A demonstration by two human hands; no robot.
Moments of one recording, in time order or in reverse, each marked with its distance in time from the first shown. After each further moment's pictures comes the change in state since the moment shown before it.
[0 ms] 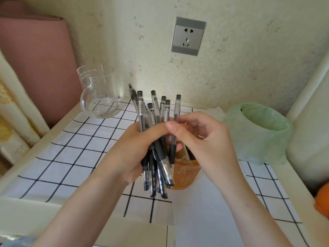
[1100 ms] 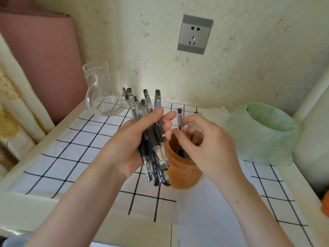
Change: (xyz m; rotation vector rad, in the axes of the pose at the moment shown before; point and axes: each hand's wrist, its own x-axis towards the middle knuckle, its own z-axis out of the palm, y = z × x) left_hand 0.012 0.001 -0.017 -0.356 0.017 -0.081; right_hand 0.006 0.027 0.003 -0.562 0.026 -0.223
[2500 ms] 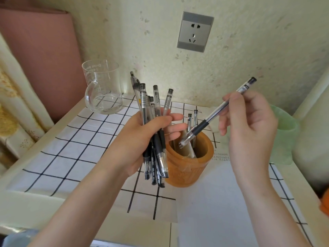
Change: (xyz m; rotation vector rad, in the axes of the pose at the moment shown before) left_hand -0.003 -0.005 0.007 0.274 -0.011 0.197; right_hand 0.009 -0.002 -0.030 0.653 0.422 0.090
